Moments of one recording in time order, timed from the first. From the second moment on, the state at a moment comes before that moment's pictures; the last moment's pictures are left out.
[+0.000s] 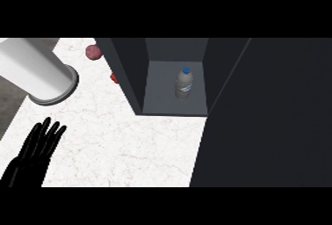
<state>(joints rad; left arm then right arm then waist) 0.12 0.77 -0.50 -1.50 0.85 -0.02 -0.81 0.05 -0.33 0.23 -2.35 -0.75 0.23 0.45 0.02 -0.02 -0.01</state>
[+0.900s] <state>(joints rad) 0.26 0.96 -0.38 -1.71 0.94 -0.08 -0.77 -0.55 -0.04 0.76 -2.10 -0.23 -0.34 0.55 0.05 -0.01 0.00</state>
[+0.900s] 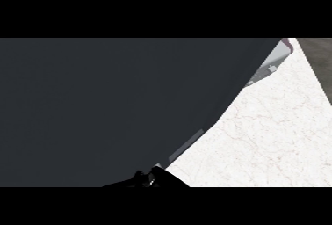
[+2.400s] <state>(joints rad) 0.44 1.00 -0.14 -1.93 0.98 -0.08 -0.64 -0.95 -0.06 0.46 -1.31 -0.67 -0.04 0.27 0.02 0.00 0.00</state>
